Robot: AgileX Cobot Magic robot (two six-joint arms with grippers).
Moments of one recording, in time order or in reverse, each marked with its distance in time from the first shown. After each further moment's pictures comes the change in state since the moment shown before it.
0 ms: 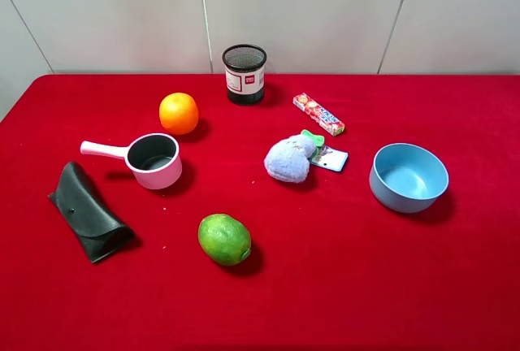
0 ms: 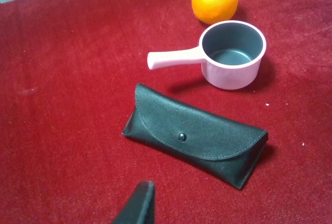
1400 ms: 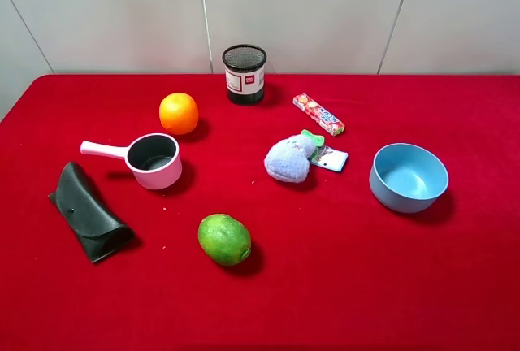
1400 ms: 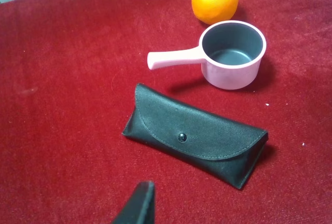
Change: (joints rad) left arm 0.000 0.000 0.000 0.000 0.000 0.000; right arm 0.000 0.000 0.000 0.000 0.000 0.000
